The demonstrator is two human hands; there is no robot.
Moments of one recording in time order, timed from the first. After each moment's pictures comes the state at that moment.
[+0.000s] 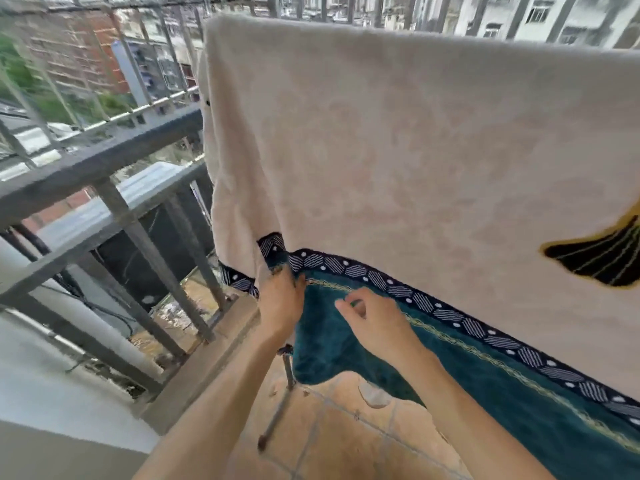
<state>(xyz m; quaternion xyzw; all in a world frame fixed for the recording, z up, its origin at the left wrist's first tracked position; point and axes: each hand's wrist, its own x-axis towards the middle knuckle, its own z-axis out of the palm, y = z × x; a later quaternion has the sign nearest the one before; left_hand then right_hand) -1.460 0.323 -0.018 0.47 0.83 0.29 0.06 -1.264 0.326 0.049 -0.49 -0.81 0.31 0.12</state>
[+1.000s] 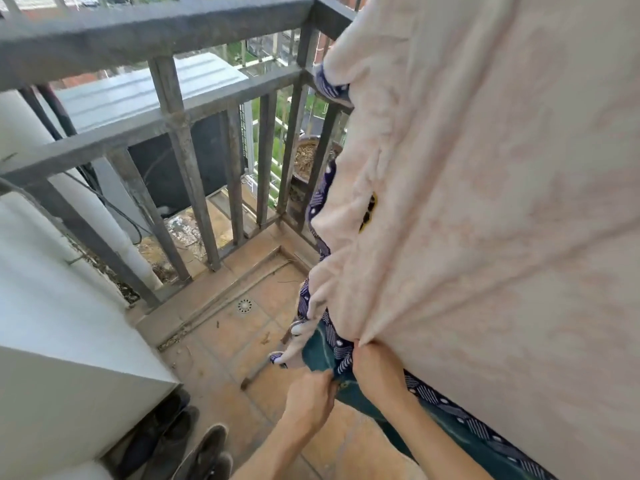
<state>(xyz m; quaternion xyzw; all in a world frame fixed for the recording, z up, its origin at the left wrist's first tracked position) -1.460 0.203 -0.191 0.51 0.79 0.16 0.30 -1.375 0.312 -0.122 -0.43 -0.89 0.02 -0.13</state>
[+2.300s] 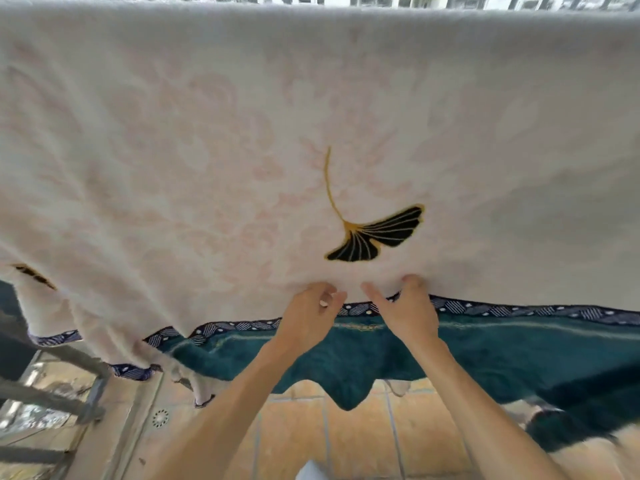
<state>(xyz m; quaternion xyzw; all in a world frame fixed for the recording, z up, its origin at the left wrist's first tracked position) -1.201 0.336 -0.010 0.72 0.55 0.26 0.34 -1.010 0.318 -0.008 -0.82 -0.50 0.15 0.24</state>
